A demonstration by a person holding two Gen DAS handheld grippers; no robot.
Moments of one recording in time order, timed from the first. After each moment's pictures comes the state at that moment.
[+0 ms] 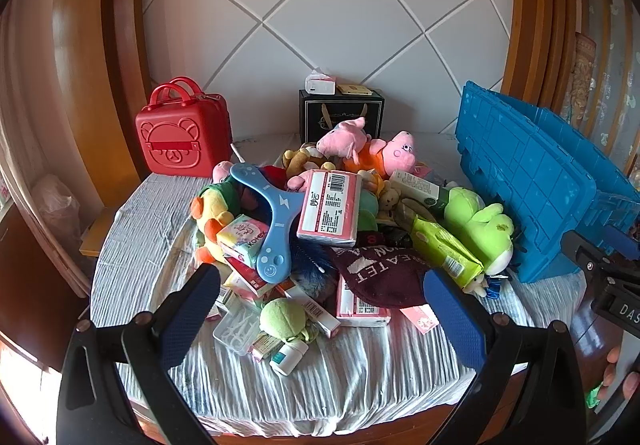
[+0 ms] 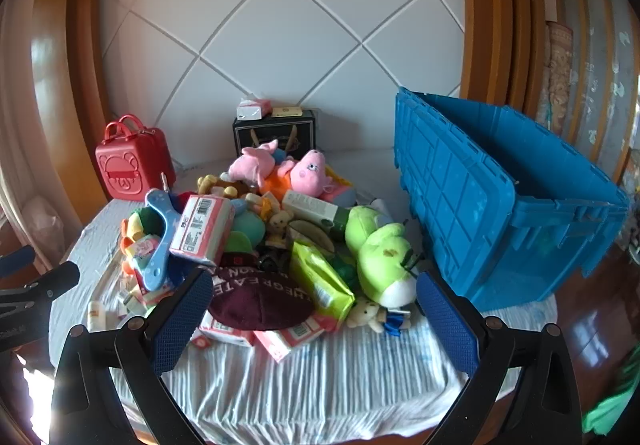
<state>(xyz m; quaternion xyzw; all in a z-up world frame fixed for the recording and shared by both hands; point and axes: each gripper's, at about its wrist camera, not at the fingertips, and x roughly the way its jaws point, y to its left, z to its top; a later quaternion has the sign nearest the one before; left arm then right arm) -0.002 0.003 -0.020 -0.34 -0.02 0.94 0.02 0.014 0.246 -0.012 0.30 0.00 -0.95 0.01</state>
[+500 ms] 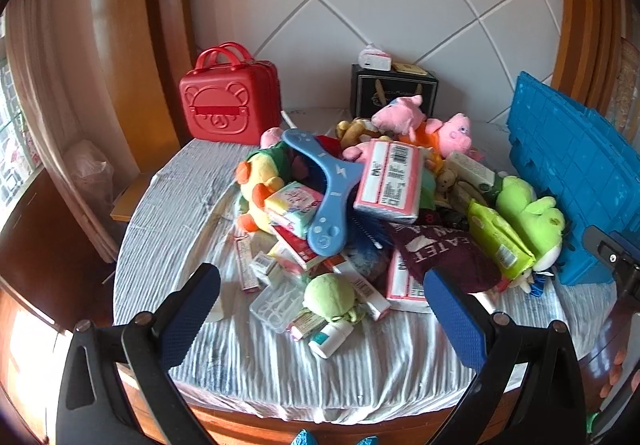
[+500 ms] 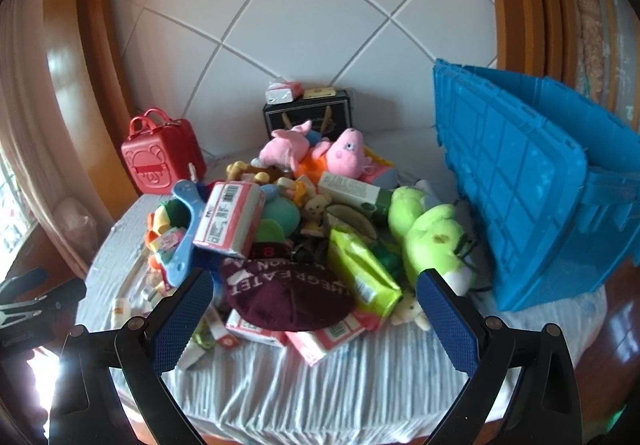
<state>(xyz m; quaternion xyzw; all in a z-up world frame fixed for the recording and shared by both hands) -0.002 -0.056 -0.060 -0.37 -0.03 0.92 -0.10 -0.029 0.244 -0.055 0.31 -0.05 -0.94 0.11</state>
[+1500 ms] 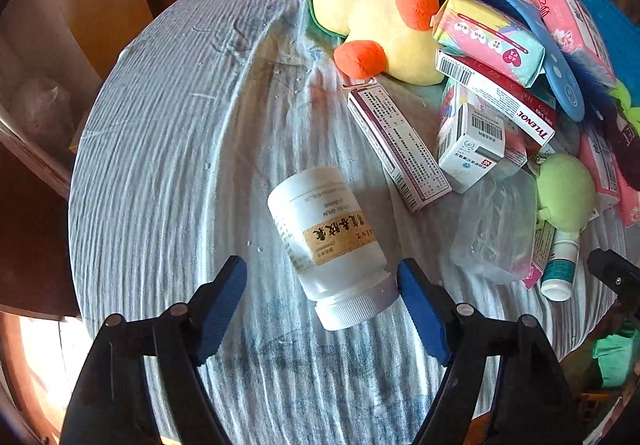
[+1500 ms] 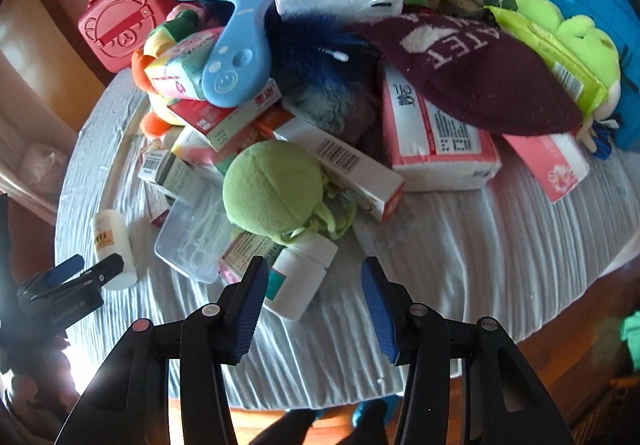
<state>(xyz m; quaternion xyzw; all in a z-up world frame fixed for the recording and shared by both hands) -0.093 -0.238 -0.274 -0.56 -0.01 0.83 0.00 -0.059 0.013 -0.250 0.55 -0.07 -0.83 0.02</state>
